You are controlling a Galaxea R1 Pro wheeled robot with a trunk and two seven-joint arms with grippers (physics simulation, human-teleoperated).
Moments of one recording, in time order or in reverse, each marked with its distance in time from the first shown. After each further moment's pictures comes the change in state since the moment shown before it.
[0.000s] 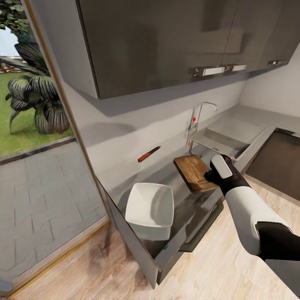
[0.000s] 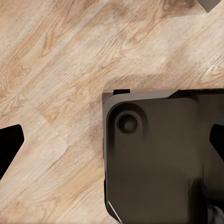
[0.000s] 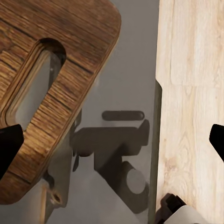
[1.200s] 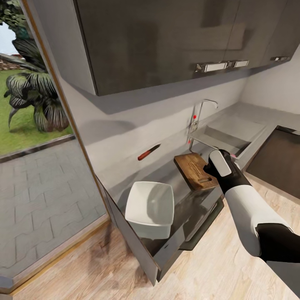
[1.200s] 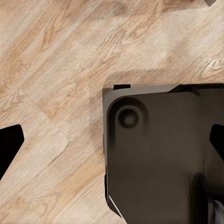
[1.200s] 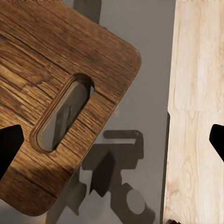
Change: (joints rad) left arm 0.000 0.001 0.000 0.002 0.000 -0.001 0.000; right arm 0.000 -0.003 0.082 -0.098 0.000 0.000 0.001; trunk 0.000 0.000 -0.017
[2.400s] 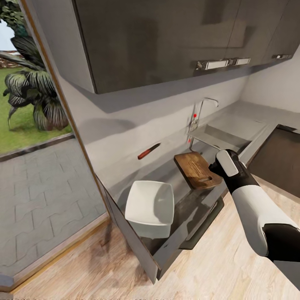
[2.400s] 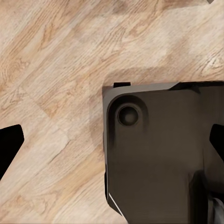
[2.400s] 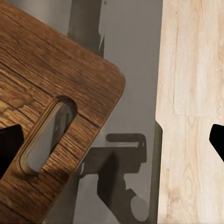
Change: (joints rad) left arm 0.000 0.000 0.000 -0.001 0.000 0.000 0.000; right arm 0.000 -0.054 0.002 0.000 0.000 -0.001 0.055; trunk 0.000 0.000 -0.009
